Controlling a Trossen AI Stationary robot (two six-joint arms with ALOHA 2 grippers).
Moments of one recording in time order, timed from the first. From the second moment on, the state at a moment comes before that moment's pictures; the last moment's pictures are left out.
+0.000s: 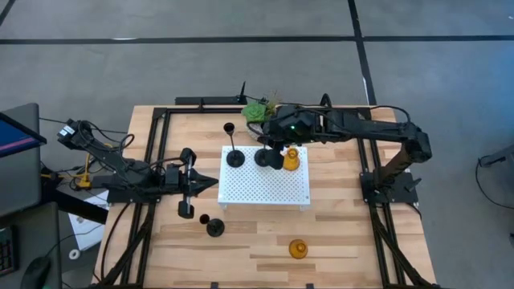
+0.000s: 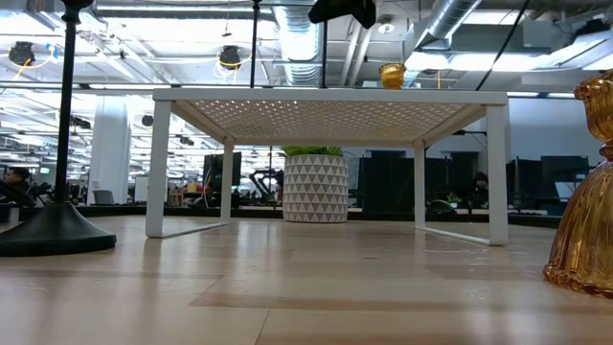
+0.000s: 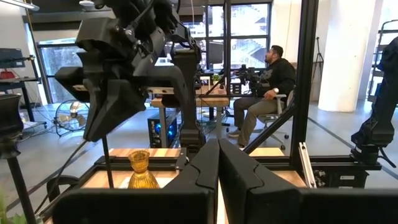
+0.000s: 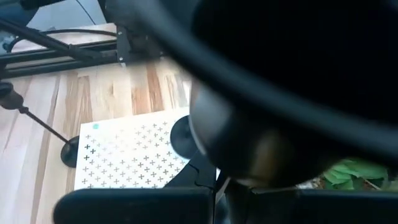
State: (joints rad) left arm -0.56 0.69 0.59 0.45 -0.60 0.17; right arm -0.07 1.62 1.68 -0.71 0.13 0.07
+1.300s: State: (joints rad) left arm -0.56 0.69 0.59 0.44 -0.60 0.17; right arm -0.07 1.71 1.68 -0.64 0.11 0.03
